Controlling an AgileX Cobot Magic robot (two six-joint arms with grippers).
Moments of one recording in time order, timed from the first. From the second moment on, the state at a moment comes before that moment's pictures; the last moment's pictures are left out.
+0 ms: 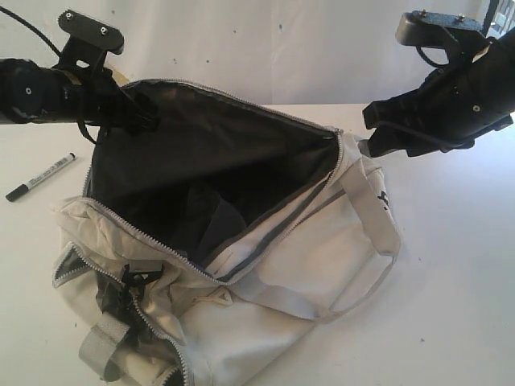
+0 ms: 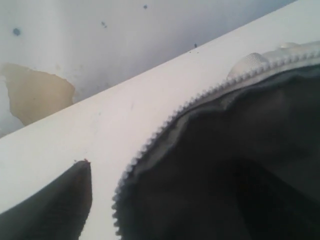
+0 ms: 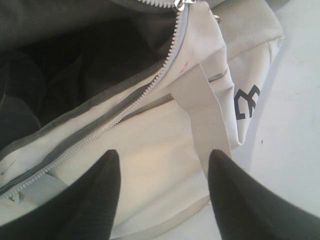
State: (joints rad) left arm -0.31 1.81 -1.18 -0.18 0.00 0.43; right arm 0.19 1.52 -1.18 0.37 0.79 -0.26
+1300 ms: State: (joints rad) left arm -0.09 1.68 -1.54 0.09 0.91 -0.15; right arm 0.19 1.52 -1.18 0.37 0.82 -0.26
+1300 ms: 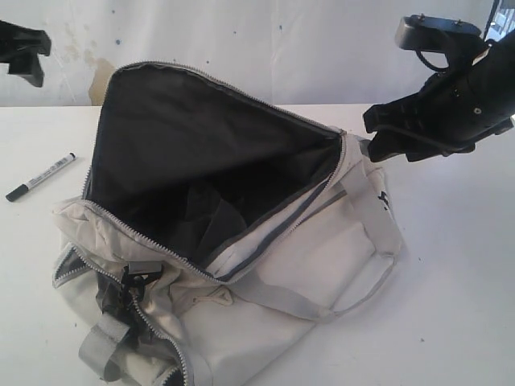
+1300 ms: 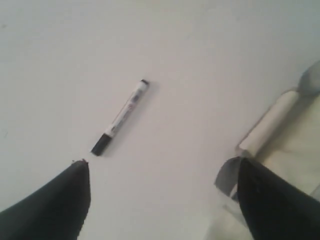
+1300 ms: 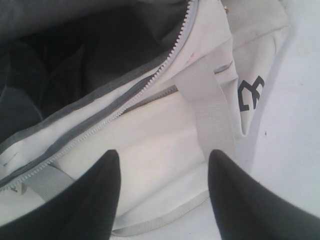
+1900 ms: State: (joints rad) left arm 0.11 1.98 -1.54 -0.16 0.71 0.12; right arm 0.19 1.52 -1.18 0.37 0.86 -0.26
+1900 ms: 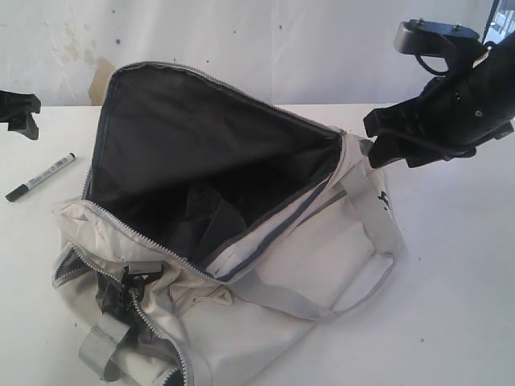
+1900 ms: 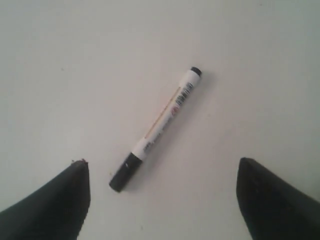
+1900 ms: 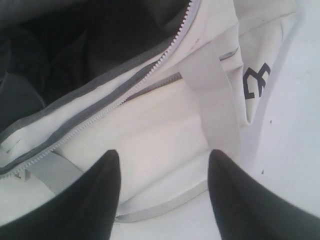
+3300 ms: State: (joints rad) left arm 0.11 2.07 -1.55 -0.17 0.69 0.24; right arm 0.19 1.52 -1.18 0.37 0.88 -0.26
